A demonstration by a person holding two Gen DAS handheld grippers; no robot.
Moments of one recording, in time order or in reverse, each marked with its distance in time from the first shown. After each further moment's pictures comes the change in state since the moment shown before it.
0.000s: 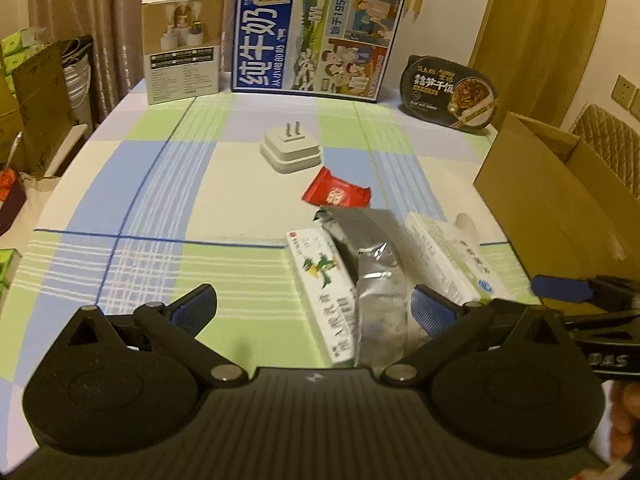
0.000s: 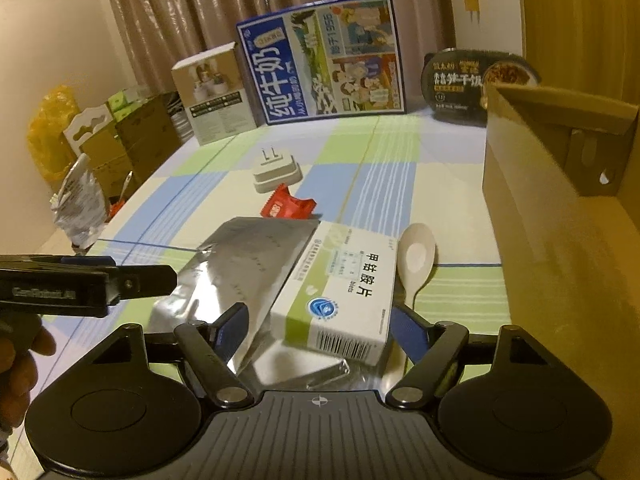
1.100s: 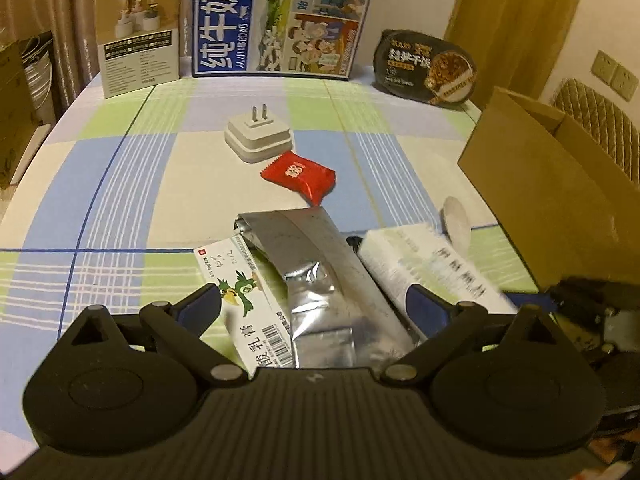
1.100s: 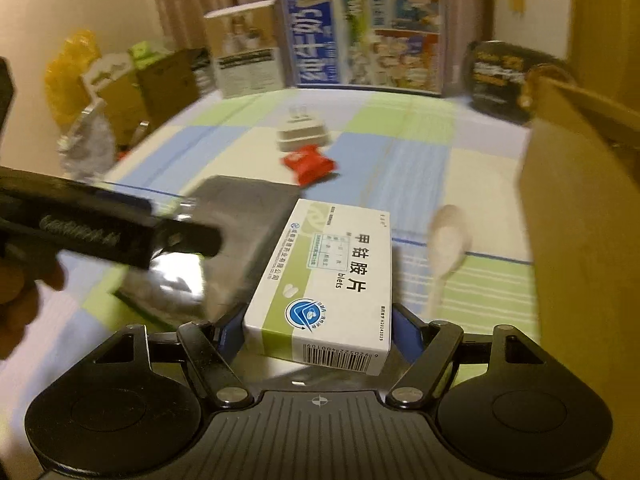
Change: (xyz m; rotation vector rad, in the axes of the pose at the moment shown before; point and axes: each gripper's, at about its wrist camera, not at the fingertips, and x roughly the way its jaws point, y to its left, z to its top) left arm 0.033 0.000 0.007 0.078 0.069 -0.077; right arm 0.018 0.016 -0.014 -0.148 0.078 -0.026
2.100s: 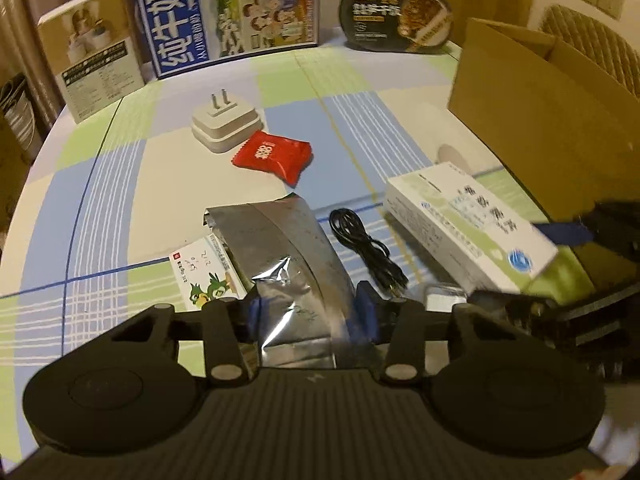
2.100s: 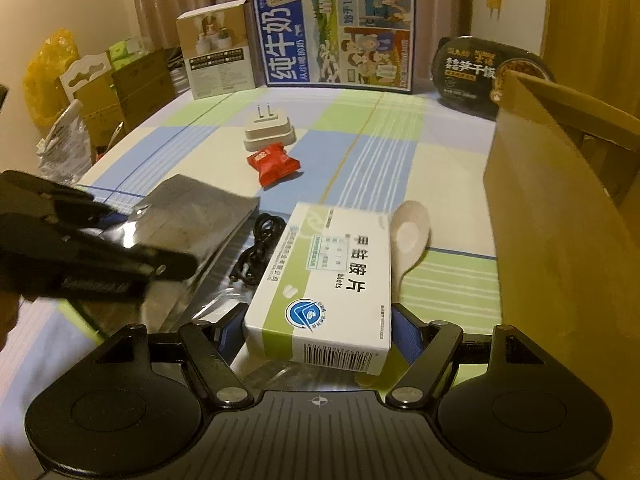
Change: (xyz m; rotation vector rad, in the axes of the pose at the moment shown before) left arm 0.022 -0.030 0.000 0.200 0.084 0.055; right arm -0.006 -0.015 0.000 0.018 0.004 -0.042
